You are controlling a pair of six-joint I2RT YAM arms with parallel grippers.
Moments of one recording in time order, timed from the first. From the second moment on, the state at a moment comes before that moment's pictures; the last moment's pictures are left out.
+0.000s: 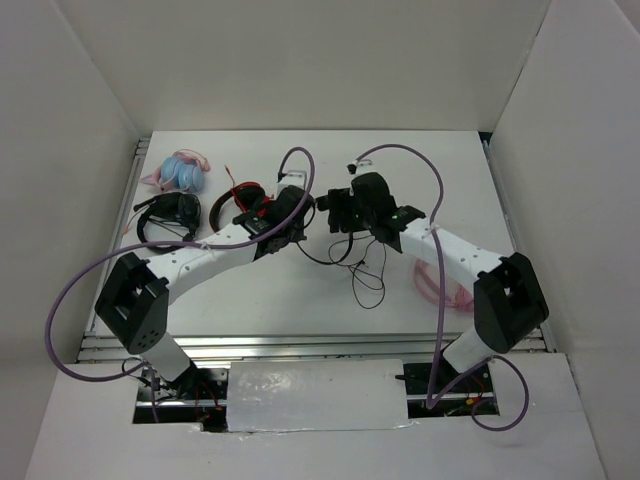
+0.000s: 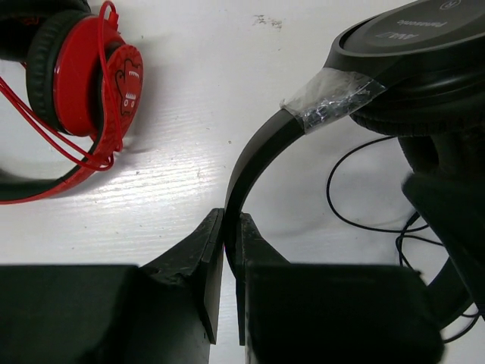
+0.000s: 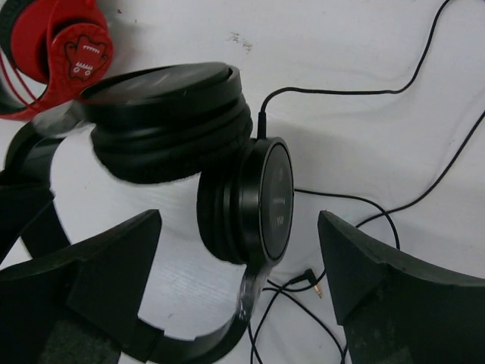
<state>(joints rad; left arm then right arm) -0.72 1.62 1.22 -0.38 -0.44 -0.50 0.57 1.51 1.08 -0.20 0.12 0.32</state>
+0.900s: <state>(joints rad) -0.72 1.51 1.24 -0.32 -0.37 -0.48 0.68 1.43 1.19 -0.33 0.54 0.62</state>
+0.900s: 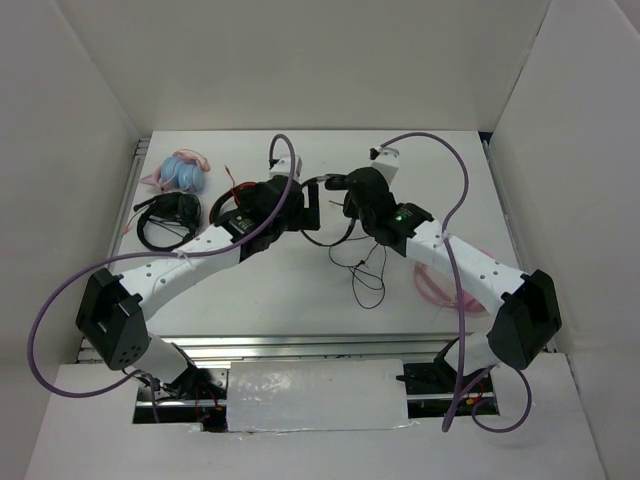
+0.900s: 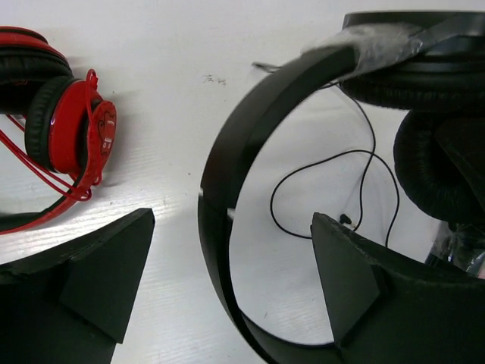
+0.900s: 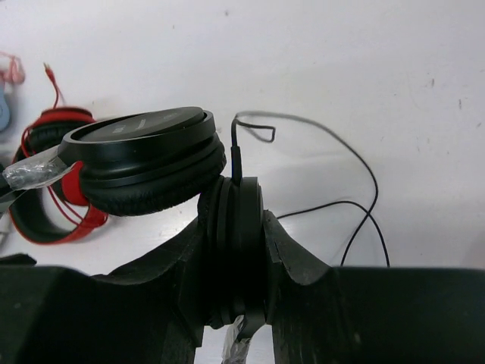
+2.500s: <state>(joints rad) -0.53 1.52 1.47 -0.41 -0.34 -0.50 0.71 1.30 1.23 -0.32 0.48 0.66</state>
